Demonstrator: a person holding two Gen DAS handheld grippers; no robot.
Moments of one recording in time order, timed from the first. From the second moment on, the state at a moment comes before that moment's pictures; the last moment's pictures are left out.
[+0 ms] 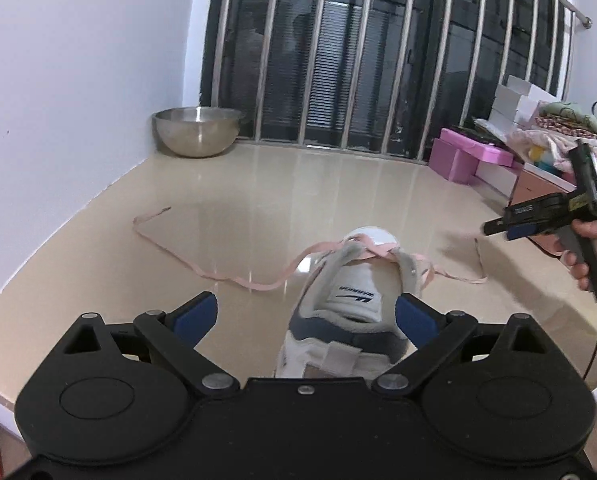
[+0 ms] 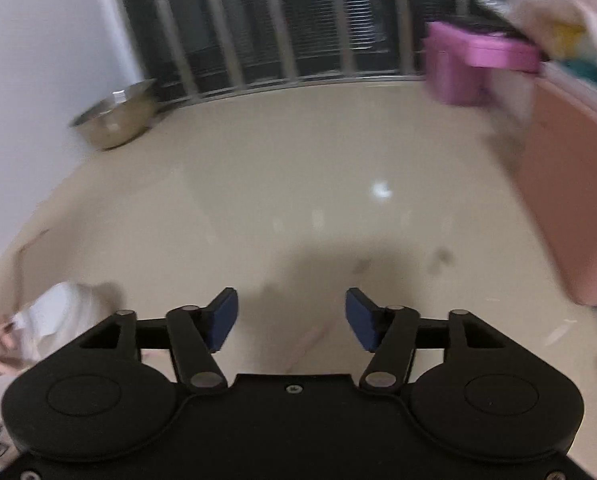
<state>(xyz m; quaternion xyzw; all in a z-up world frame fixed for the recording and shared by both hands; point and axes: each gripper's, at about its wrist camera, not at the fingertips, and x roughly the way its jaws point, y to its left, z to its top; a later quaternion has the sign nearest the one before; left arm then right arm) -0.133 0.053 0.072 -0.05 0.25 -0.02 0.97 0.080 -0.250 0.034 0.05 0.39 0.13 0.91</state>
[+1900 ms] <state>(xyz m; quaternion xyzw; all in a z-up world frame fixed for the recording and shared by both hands) -0.116 0.109 0.071 -0.49 0.21 -0.24 0.81 -0.110 -0.116 0.083 0.04 0.13 0.53 0.84</state>
